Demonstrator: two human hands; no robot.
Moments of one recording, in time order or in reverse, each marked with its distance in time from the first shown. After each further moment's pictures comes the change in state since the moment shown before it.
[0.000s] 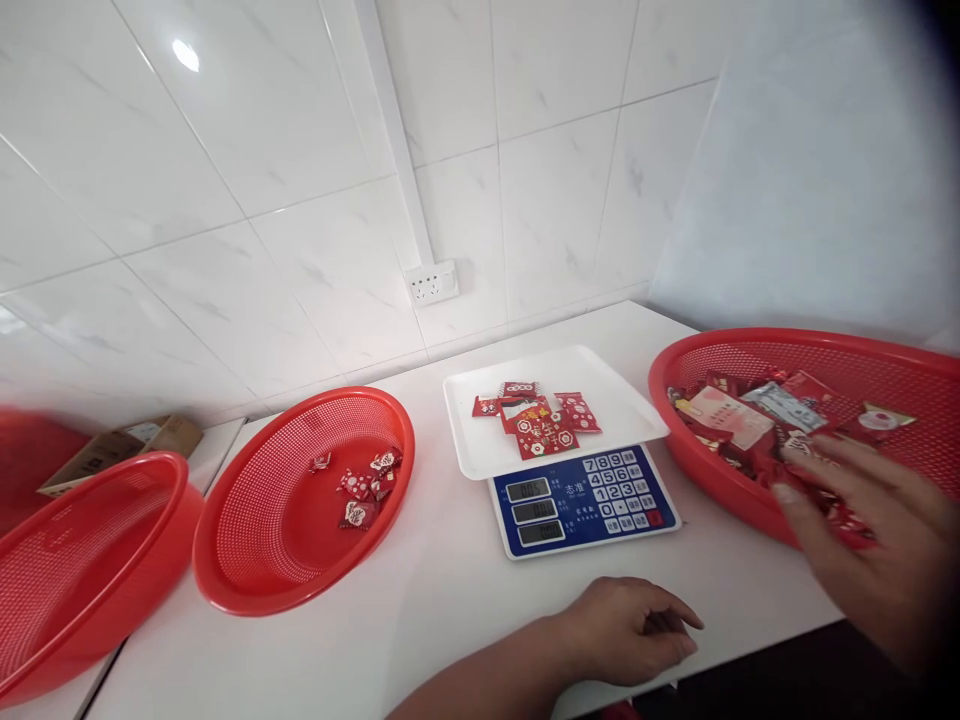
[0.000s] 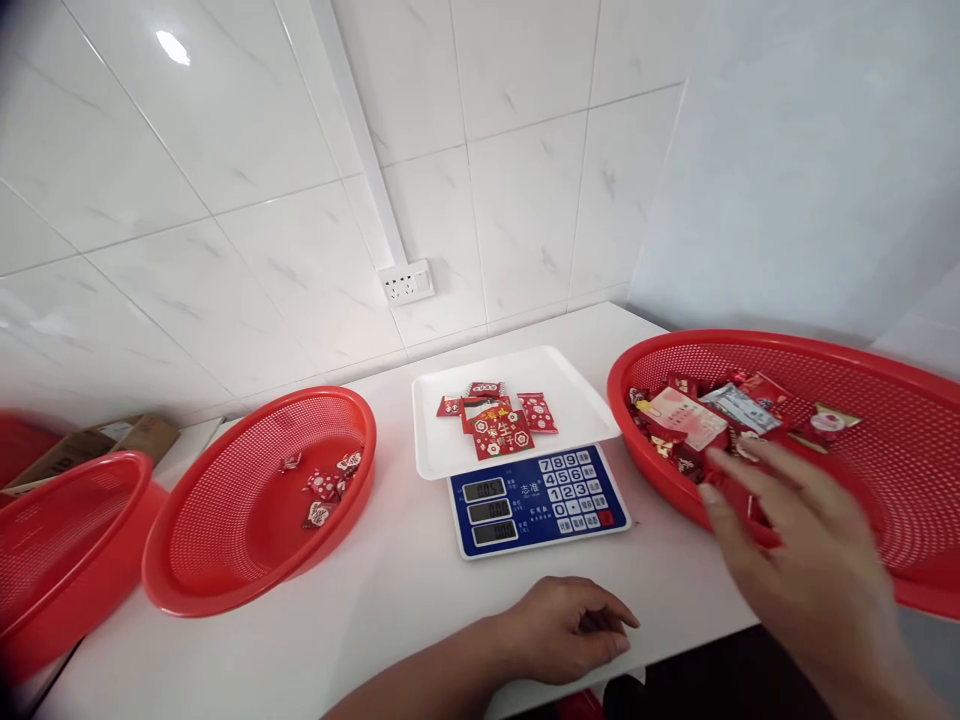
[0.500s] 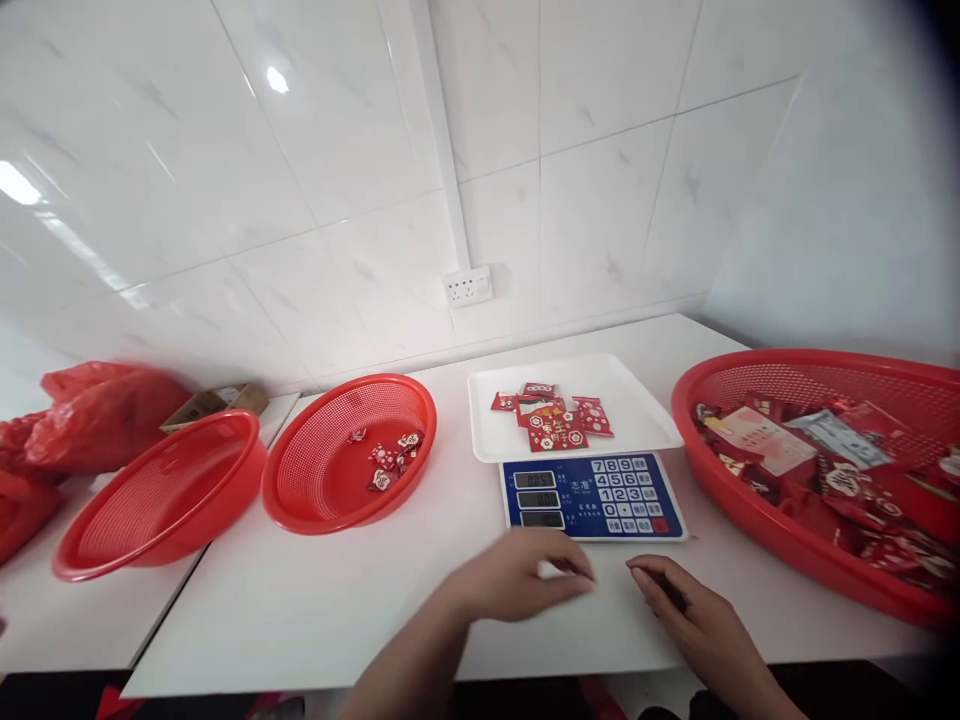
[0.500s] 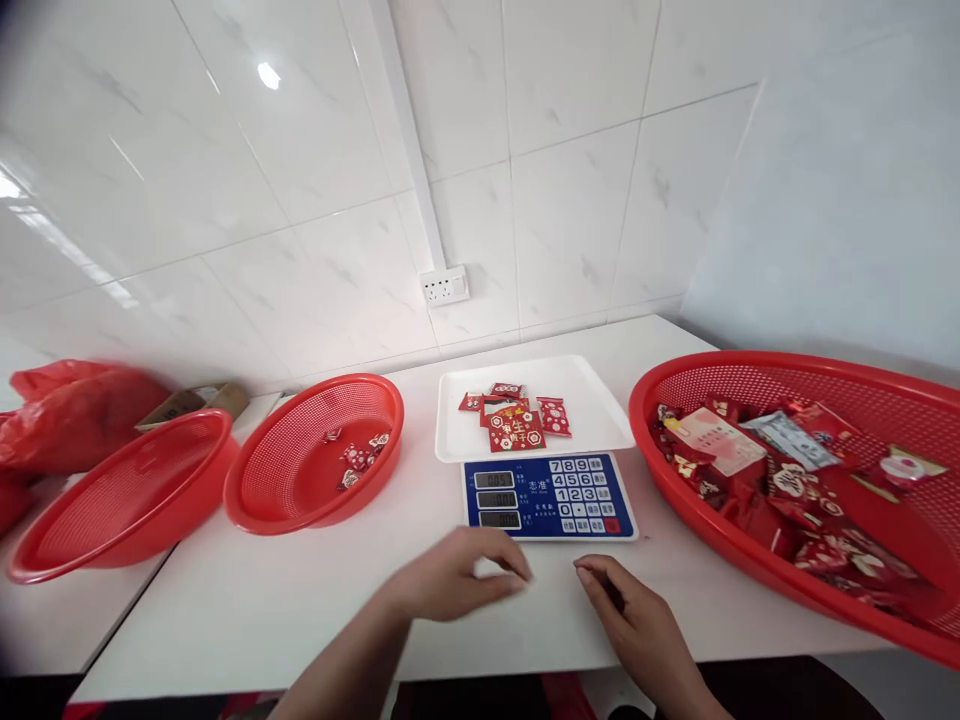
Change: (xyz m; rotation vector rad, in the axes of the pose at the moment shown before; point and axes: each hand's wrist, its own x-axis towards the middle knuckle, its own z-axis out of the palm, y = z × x) left_hand -0.075 0.062 -0.069 0.172 0.197 0.081; right_hand -0.088 -0.041 0.037 0.654 -0.771 0.329
